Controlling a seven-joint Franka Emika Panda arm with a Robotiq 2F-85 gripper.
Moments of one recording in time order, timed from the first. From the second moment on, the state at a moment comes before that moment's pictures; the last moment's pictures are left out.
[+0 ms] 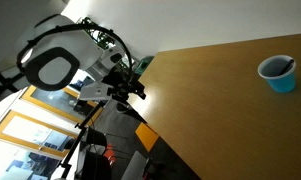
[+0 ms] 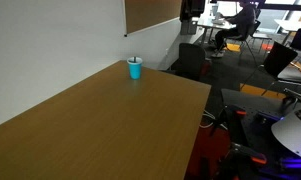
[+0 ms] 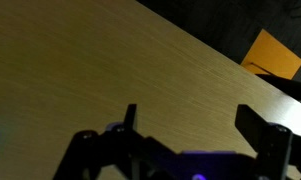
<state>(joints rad) 0.07 -0.31 -0.24 -2.33 0.18 1.94 -0.51</state>
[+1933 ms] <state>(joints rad) -0.42 -0.10 0.13 -2.29 -0.74 2.91 0.62</state>
